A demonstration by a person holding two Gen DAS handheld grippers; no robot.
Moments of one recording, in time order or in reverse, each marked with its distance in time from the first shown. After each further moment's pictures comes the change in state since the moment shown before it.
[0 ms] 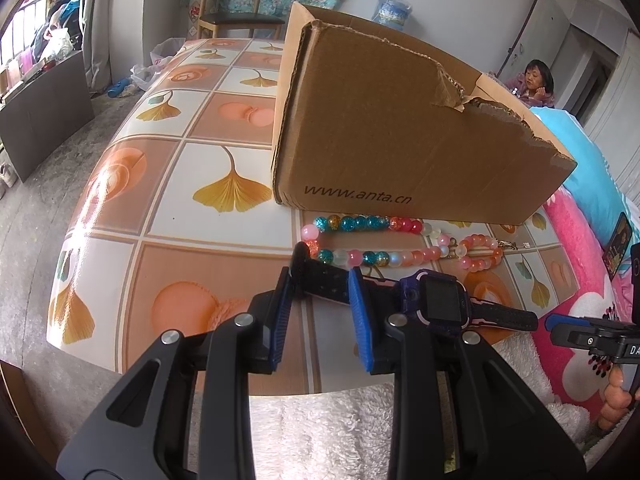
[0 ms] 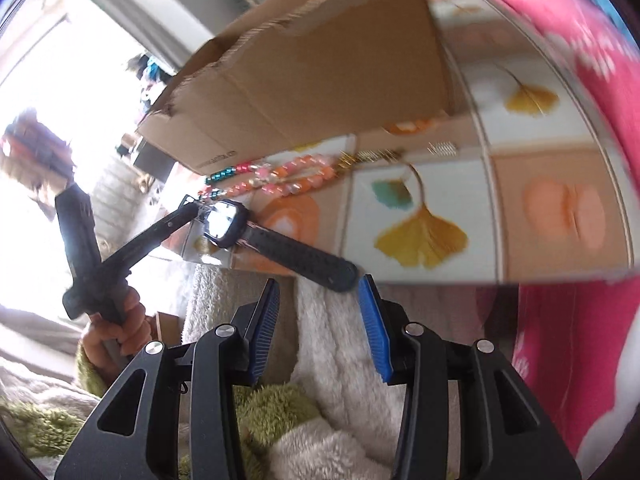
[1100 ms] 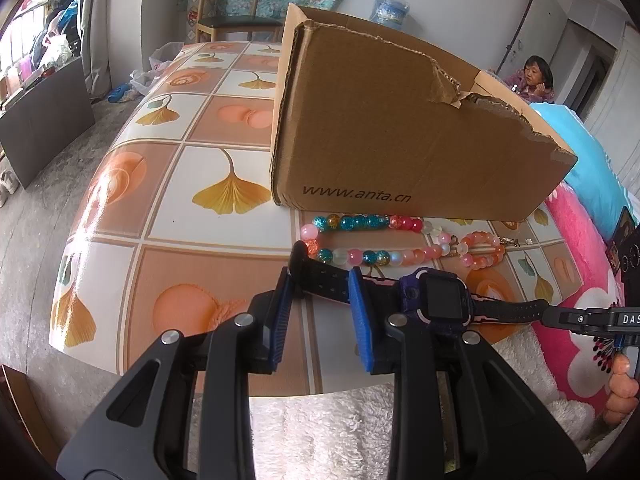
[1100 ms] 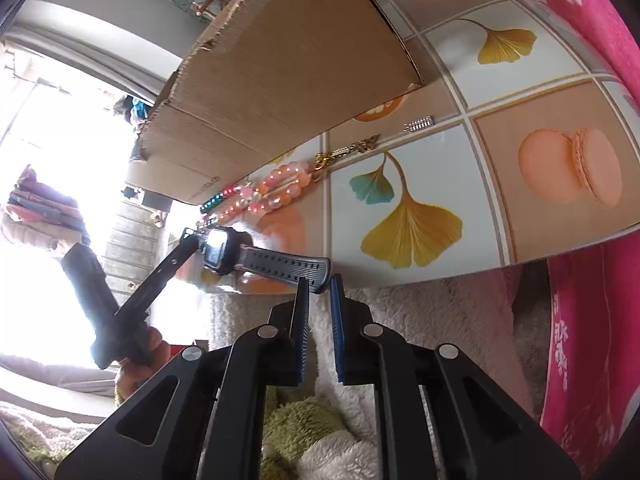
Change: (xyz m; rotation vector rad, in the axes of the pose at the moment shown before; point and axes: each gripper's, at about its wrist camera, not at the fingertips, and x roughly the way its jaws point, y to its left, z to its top) left arm 0.001 0.000 0.001 0.019 -0.002 0.011; right arm 0.017 -0.017 0.005 0.181 0.002 0.078
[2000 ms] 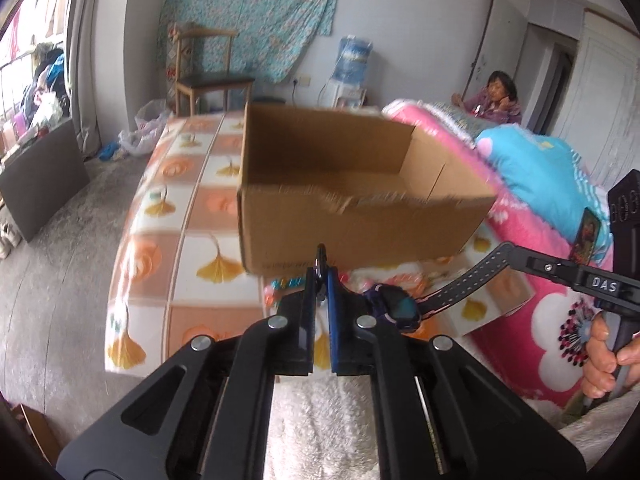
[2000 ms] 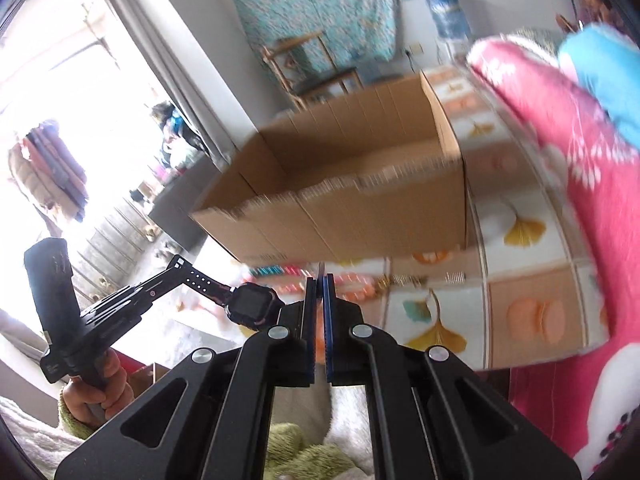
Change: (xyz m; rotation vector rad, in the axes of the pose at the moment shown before) left arm -0.106 -0.047 0.028 0.124 -0.183 -0.044; right arm -0.074 0.091 0.007 -0.326 -0.324 -0.039
